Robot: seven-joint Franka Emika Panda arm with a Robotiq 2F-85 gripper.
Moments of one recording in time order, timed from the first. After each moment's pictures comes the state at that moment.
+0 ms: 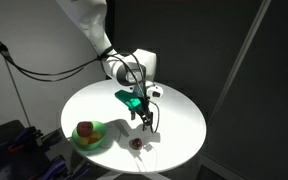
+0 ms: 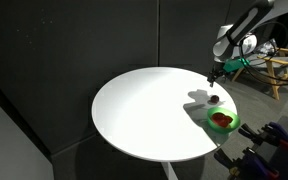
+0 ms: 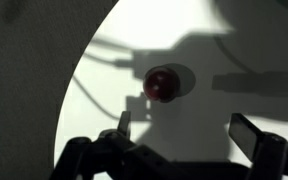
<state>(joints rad) -0.19 0.46 -0.18 -2.13 -0.02 2.54 -0.06</state>
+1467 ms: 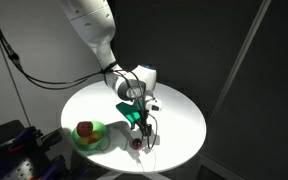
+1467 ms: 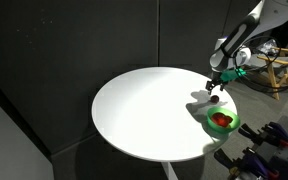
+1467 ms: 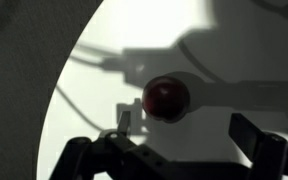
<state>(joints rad) -0.23 0.61 -0.15 -2.08 0.02 2.61 -0.06</state>
